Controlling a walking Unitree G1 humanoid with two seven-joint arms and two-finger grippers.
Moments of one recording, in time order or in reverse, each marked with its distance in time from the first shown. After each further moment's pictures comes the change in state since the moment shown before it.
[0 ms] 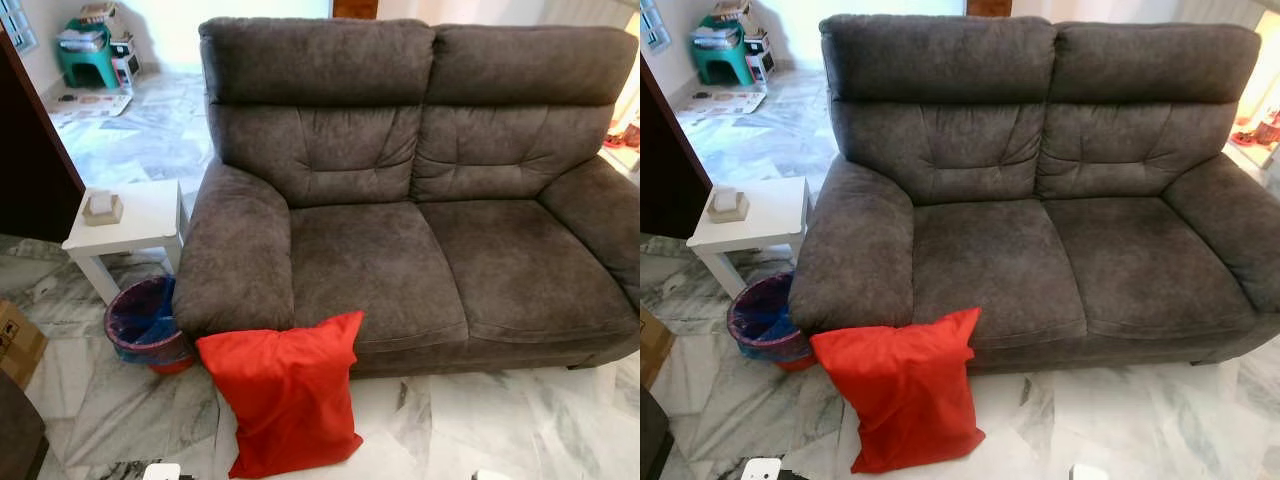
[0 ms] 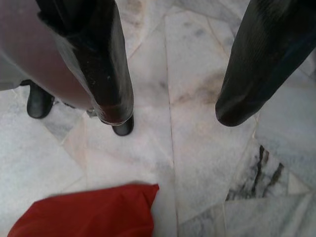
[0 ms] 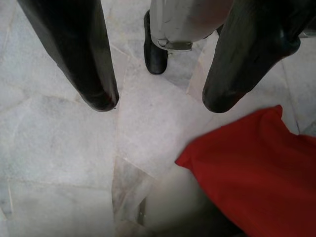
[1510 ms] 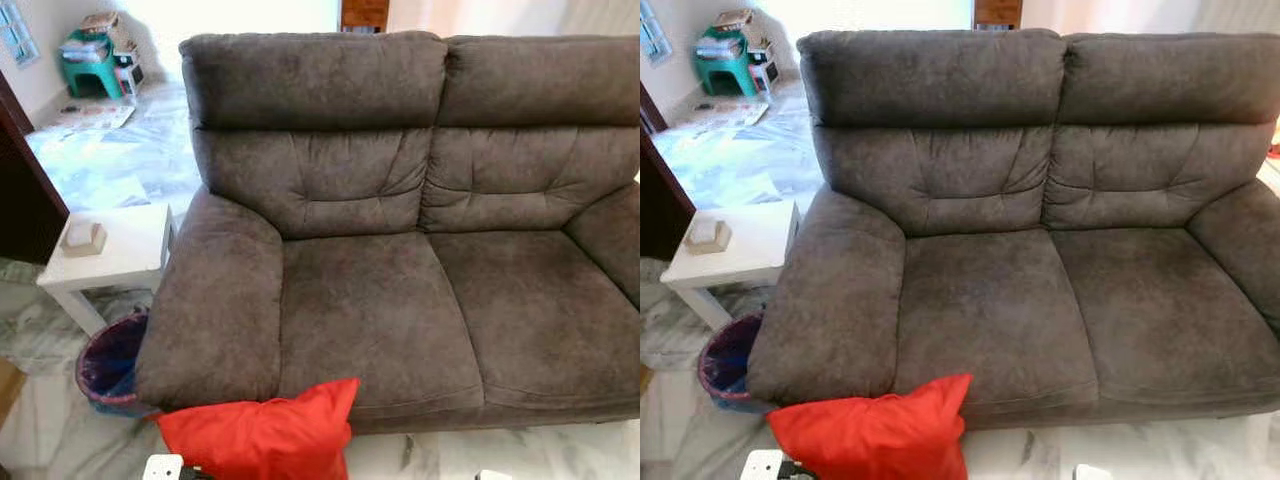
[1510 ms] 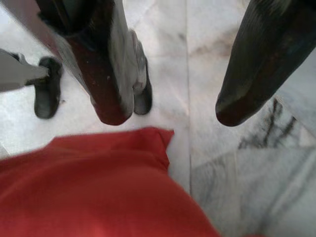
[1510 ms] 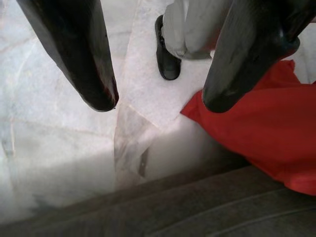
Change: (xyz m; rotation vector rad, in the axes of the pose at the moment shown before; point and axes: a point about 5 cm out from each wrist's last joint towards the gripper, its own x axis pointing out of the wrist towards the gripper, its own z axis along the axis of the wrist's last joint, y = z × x) left arm 0.000 -0.002 0.003 -0.001 -0.023 -0.001; right arm 0.000 -0.003 0.001 -0.021 -0.006 -0.008
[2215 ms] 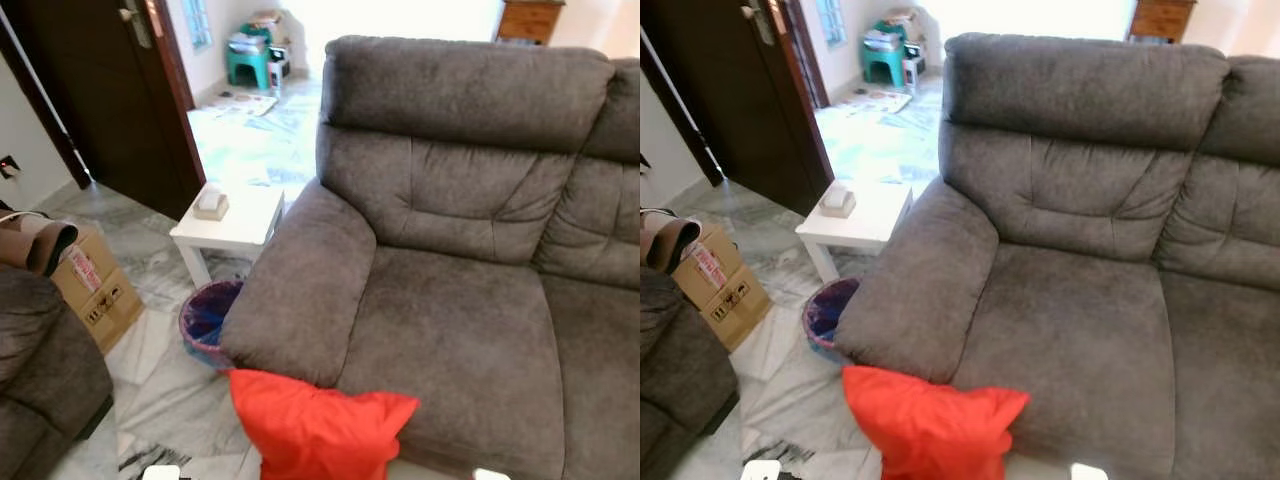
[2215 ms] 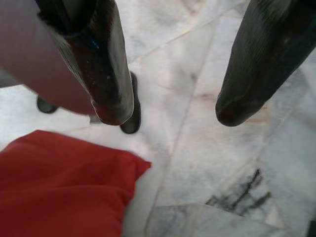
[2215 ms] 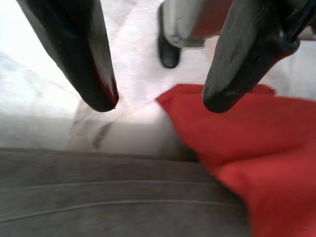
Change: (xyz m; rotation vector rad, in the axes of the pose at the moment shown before) left arm 0.000 0.000 -0.001 0.000 0.002 -0.002; right arm 0.000 -0.001 -0.001 0.004 -0.004 -0.007
